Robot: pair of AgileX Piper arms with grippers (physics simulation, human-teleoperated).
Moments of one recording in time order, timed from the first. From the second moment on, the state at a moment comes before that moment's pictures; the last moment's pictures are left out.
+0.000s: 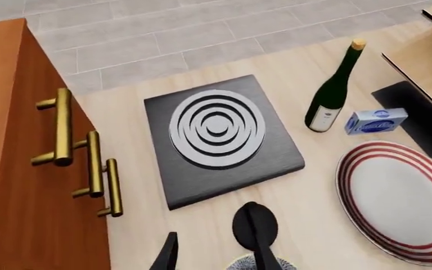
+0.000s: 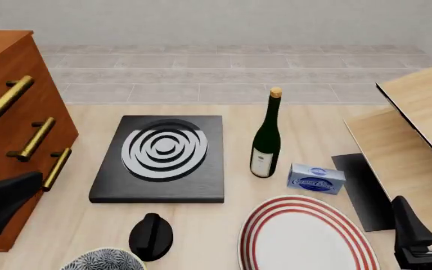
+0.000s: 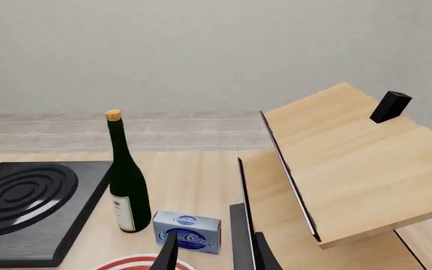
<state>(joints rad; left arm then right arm) -0.31 0.45 -0.77 0.85 0.01 0.00 0.05 0.00 -0.03 0.01</state>
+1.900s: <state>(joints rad) -0.33 0.27 -0.23 0.82 -0.23 0.00 0.03 0.00 -0.01 0.01</state>
